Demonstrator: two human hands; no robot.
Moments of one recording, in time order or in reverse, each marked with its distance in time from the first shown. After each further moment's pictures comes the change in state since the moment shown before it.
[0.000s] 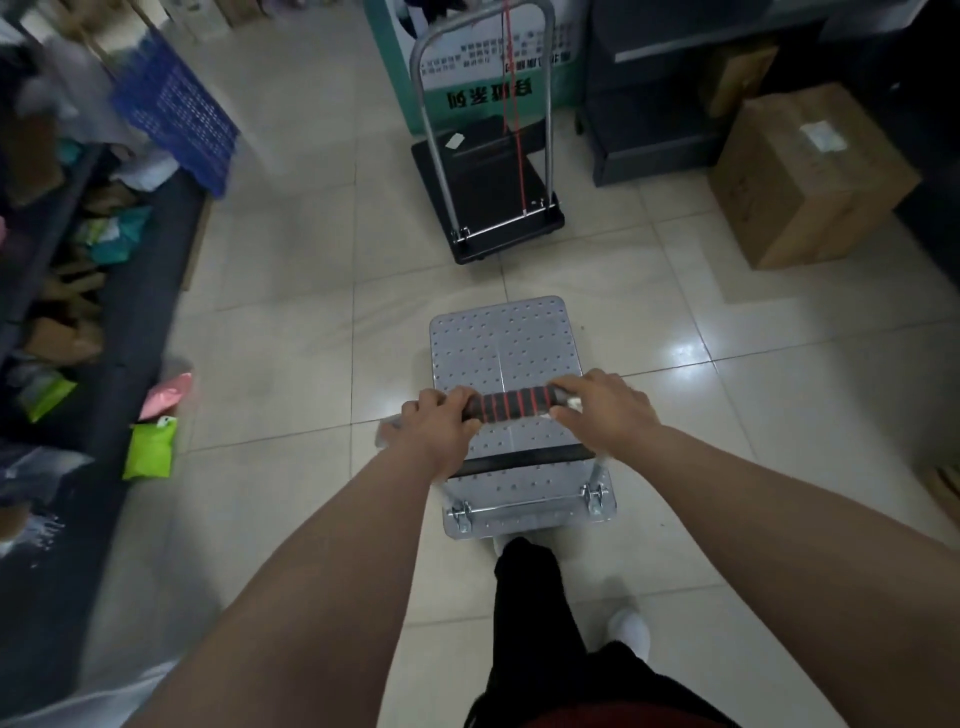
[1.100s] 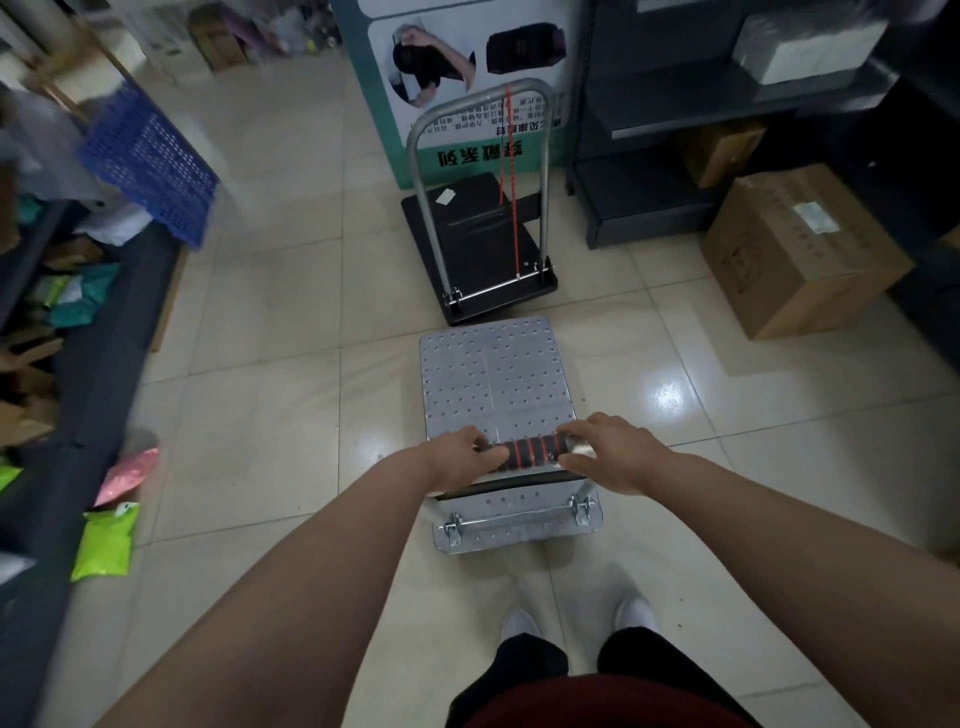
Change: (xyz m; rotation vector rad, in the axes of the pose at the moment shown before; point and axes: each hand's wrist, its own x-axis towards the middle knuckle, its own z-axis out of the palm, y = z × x) left_hand 0.172 -0.017 -0.103 -0.276 -0.345 0.048; right_hand 0.153 -0.025 -0.072 -0.084 -0.205 -0.012
